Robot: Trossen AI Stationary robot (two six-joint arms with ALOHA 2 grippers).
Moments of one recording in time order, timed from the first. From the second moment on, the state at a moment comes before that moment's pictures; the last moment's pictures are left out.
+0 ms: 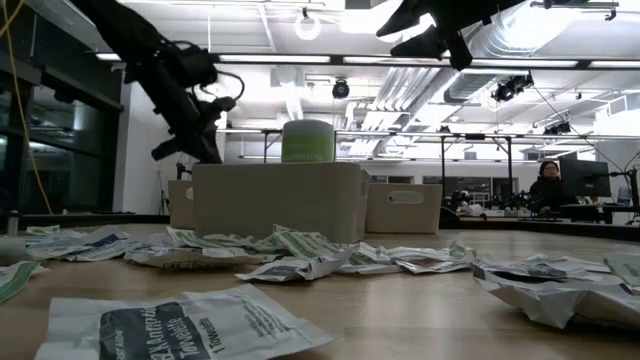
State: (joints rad) left arm 0.85 1.32 0.83 -0.41 0.26 -0.42; right arm -0.06 1.14 0.79 0.22 0.55 0.36
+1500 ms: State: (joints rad) left arm 0.49 1.06 0.83 -0.41 0.04 -0.50; right arm 0.04 1.14 0.79 -0.50 -0.12 0.49
